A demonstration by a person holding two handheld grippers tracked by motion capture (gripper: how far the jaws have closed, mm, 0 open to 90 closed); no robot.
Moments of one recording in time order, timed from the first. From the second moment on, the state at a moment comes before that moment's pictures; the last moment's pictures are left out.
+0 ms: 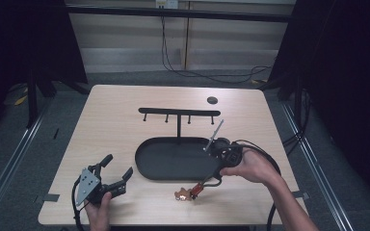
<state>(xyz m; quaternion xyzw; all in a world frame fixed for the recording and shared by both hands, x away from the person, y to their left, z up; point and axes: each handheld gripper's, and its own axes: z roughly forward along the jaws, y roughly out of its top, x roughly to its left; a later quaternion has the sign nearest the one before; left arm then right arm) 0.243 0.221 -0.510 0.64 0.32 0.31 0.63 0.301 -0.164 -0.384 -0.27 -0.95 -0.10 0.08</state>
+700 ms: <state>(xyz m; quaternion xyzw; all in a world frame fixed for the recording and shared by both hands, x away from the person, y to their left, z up) 0.243 0.221 -0.510 0.63 0.32 0.31 0.63 0.310 -0.138 -0.339 -0.24 -0.96 -0.13 0.05</state>
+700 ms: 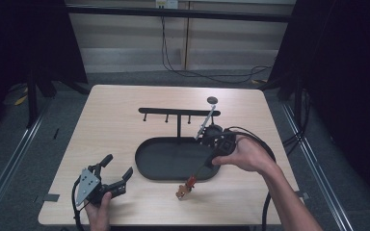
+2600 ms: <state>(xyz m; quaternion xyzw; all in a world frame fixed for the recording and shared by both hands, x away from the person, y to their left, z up) 0.243 0.222 -0.510 0.64 0.32 0.31 0.63 0.384 -0.074 -0.275 -0.21 -0.97 -0.09 0.01</state>
